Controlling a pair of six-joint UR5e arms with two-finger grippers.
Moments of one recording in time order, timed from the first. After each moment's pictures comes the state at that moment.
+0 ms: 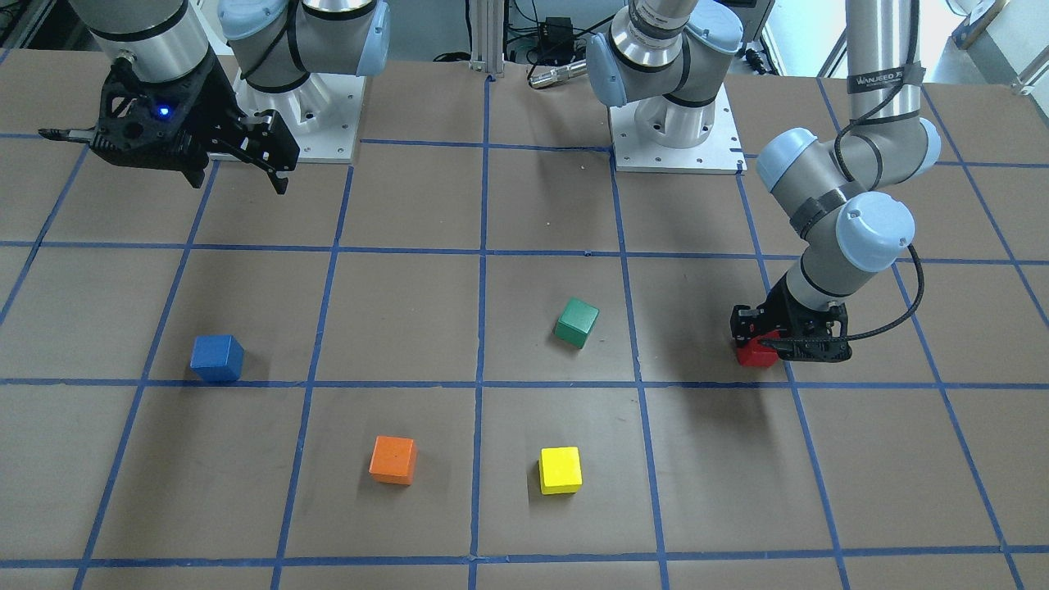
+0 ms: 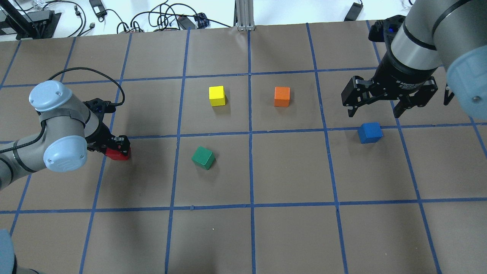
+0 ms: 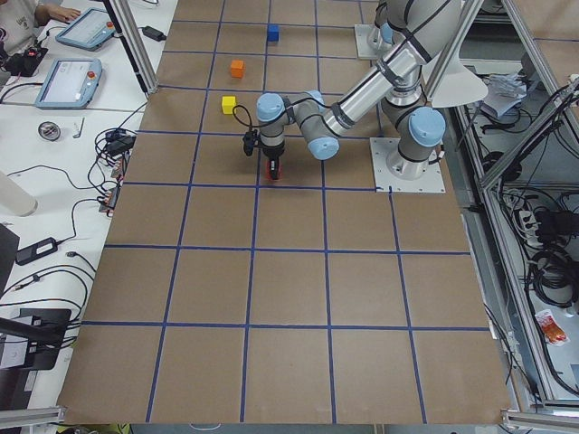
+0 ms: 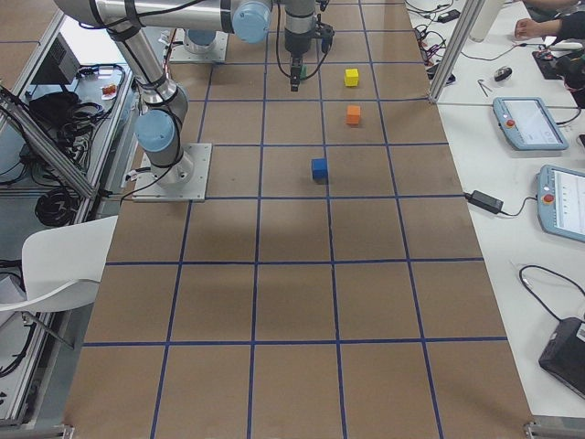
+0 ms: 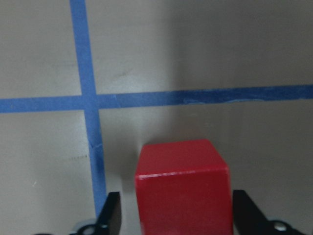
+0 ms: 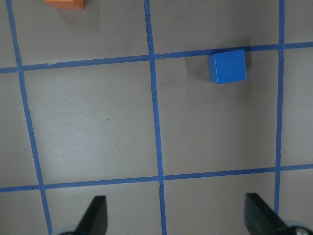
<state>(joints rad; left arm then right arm) -1.20 -1.84 -2.11 -0.78 1.59 0.40 1.52 -1.69 1.73 -1.59 -1.57 0.02</state>
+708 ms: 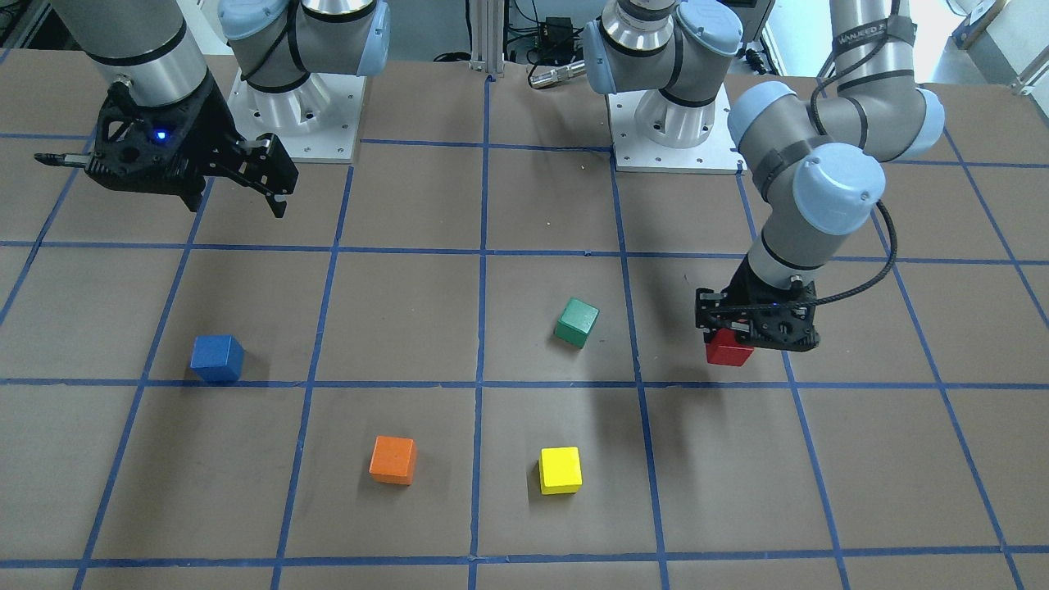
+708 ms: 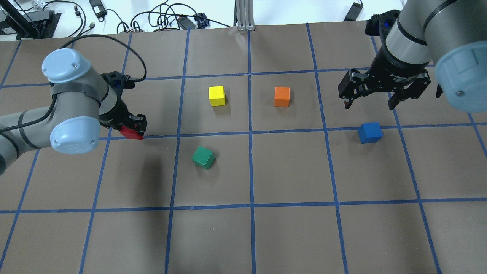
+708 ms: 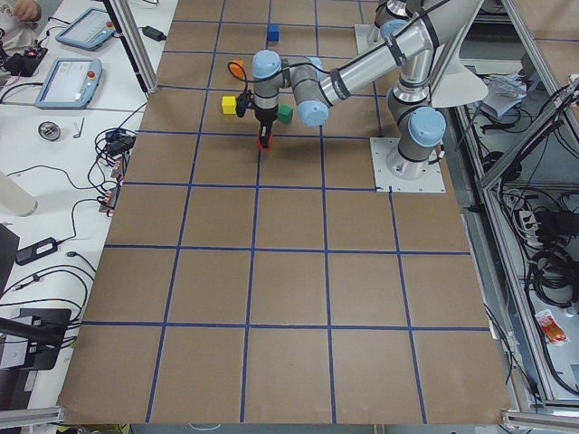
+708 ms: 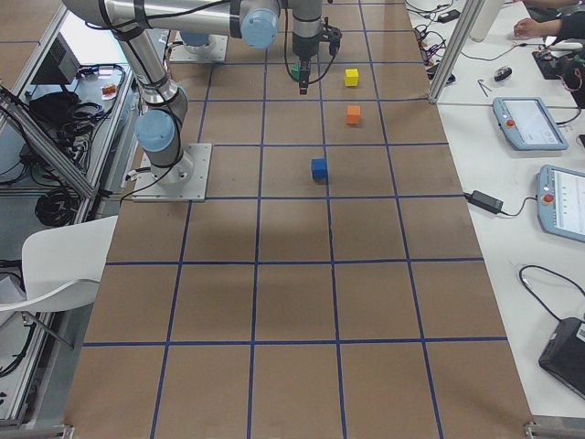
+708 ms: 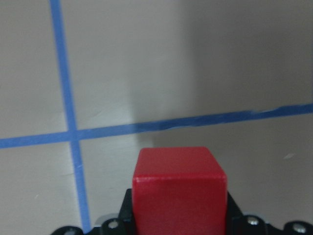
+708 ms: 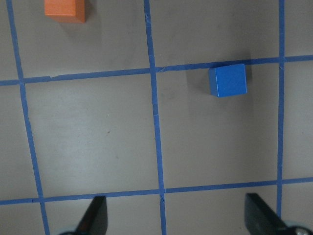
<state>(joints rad) -1.46 -1.74 -1.94 -0.97 1.59 0.24 1.52 -1.65 1.73 -1.66 -1.56 0.02</state>
